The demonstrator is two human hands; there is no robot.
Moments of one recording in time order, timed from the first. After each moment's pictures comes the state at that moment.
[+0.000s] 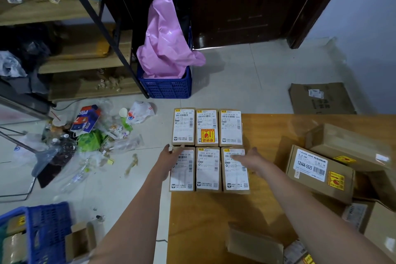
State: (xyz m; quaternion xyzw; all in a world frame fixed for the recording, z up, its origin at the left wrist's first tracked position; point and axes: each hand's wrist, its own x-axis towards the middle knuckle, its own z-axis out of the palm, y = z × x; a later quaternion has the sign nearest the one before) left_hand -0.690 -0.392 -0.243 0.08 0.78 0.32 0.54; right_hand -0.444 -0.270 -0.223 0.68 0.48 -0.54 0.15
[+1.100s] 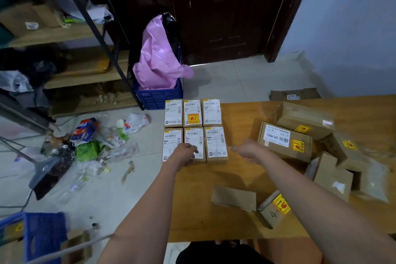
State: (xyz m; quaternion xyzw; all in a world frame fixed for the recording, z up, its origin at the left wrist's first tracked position) left_hand -0.572 -0.450 -0.167 0.24 0.77 0.24 0.54; right_hand -0.362 -0.355 -0.139 0.65 0.56 -0.49 0.13
